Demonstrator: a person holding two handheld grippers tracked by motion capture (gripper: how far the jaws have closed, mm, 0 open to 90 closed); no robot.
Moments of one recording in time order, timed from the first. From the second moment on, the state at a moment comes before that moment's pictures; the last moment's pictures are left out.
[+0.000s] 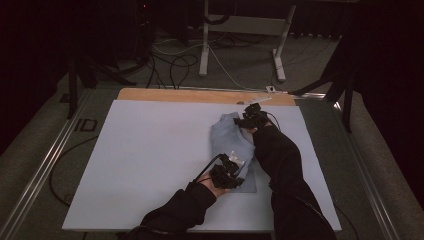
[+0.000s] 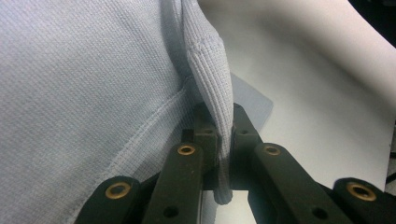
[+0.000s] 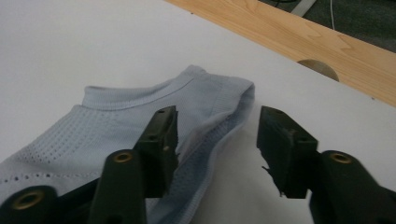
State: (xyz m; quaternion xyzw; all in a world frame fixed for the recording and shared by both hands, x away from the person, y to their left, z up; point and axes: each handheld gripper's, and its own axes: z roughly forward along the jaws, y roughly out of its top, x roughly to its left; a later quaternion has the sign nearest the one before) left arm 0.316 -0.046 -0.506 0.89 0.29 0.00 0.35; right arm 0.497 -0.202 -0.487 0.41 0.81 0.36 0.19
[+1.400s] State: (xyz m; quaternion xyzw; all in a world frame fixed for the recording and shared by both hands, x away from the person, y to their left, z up) left arm 0.298 -0.072 -0.499 0.89 0.23 -0.05 0.39; right arm 0.479 -0.212 -0.474 0.39 0.81 0.40 0.17
